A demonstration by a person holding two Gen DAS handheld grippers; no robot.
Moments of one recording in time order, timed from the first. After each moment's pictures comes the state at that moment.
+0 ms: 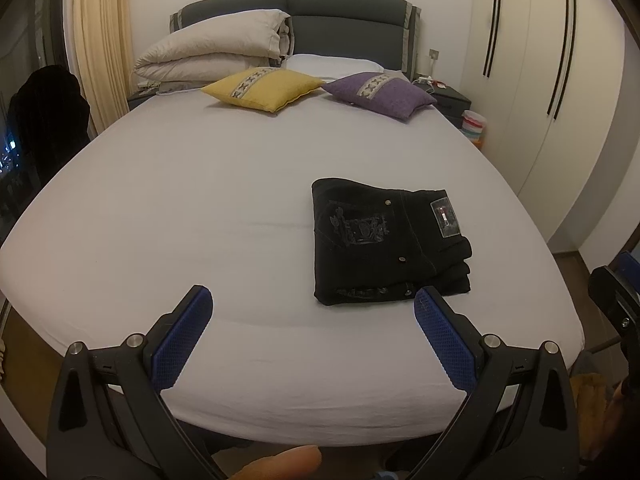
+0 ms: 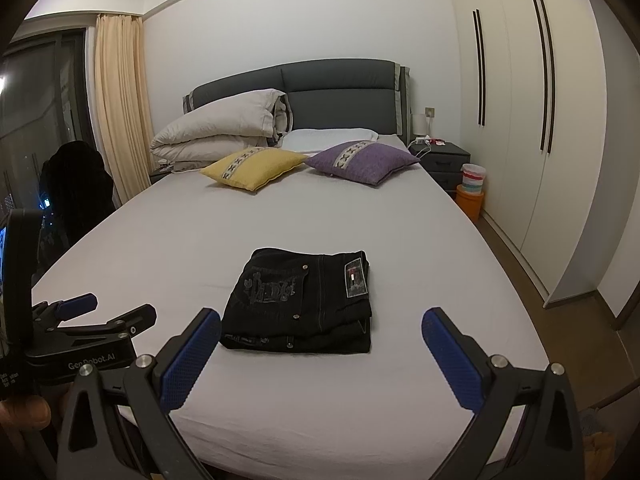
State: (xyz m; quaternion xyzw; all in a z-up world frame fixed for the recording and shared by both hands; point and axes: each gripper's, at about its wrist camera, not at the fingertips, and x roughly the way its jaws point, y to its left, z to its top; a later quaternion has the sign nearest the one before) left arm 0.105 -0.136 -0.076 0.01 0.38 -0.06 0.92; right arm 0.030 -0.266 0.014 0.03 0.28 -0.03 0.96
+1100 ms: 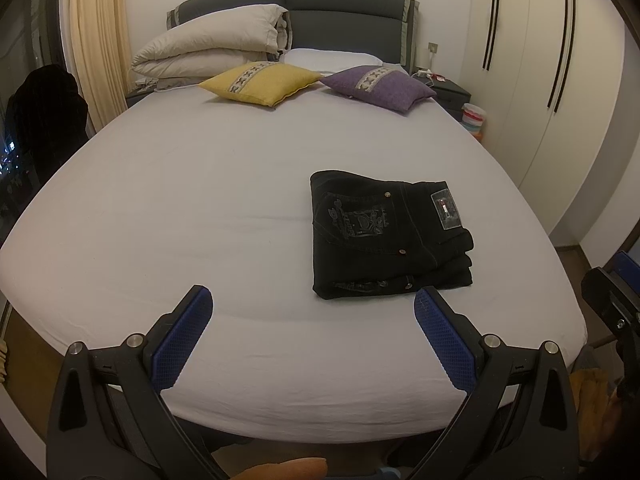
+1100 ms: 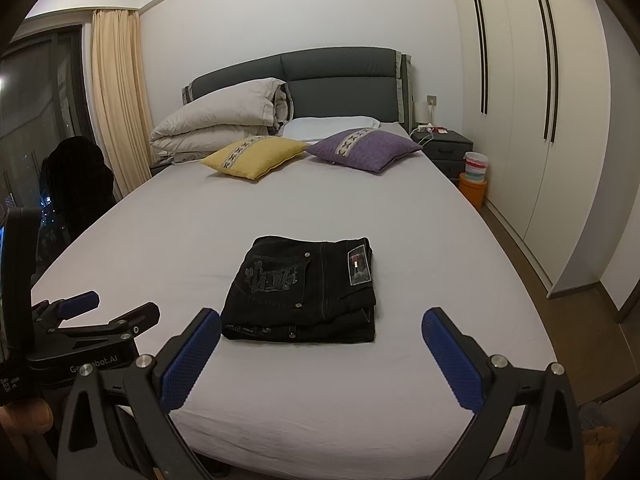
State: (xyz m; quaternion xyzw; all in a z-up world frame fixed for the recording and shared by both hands) left arm 0.104 -0.137 -0.087 0.01 0.39 -0.07 0.92; right arm 0.035 -0.264 -0.004 0.03 0.29 -0.03 0.96
